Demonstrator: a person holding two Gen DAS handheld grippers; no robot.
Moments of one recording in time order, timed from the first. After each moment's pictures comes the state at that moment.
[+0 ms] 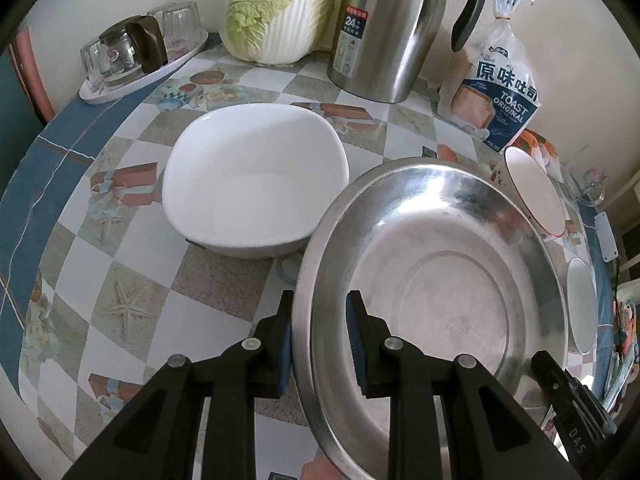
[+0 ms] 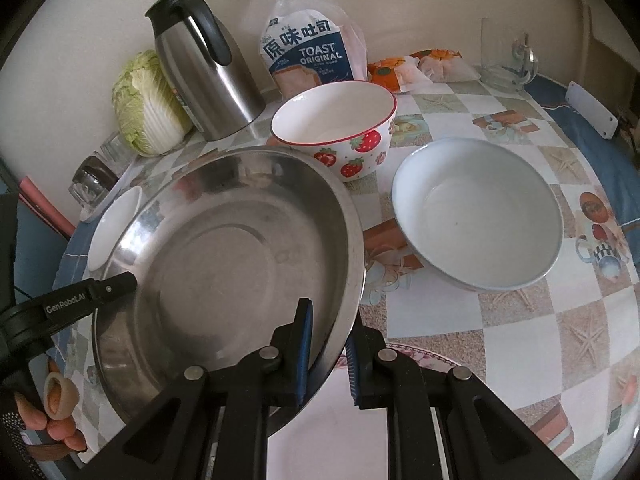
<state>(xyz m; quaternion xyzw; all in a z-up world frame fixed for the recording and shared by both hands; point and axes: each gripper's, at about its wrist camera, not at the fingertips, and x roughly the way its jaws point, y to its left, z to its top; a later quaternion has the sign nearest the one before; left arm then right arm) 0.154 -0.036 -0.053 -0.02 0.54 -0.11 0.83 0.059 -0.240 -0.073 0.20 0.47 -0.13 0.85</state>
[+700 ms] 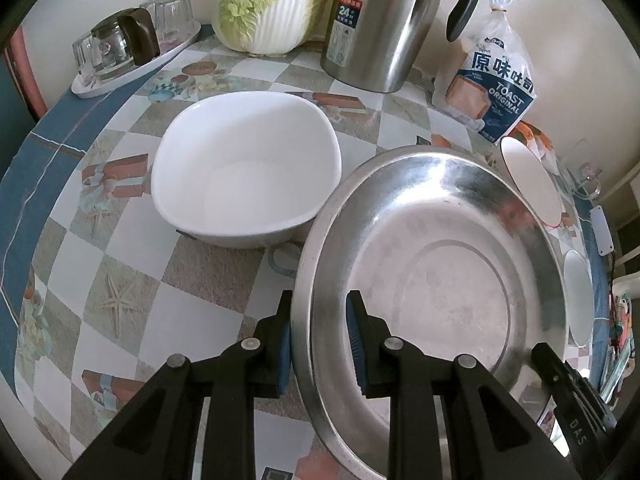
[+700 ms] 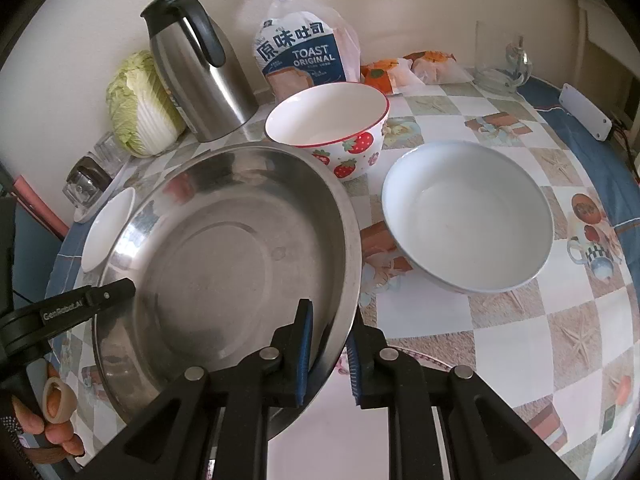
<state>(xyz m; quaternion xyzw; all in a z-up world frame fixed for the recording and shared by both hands) 0.153 -0.038 -0.059 -0.02 0.56 -0.12 0.82 0.058 -0.240 -0.072 0.19 0.47 -0.14 0.85</state>
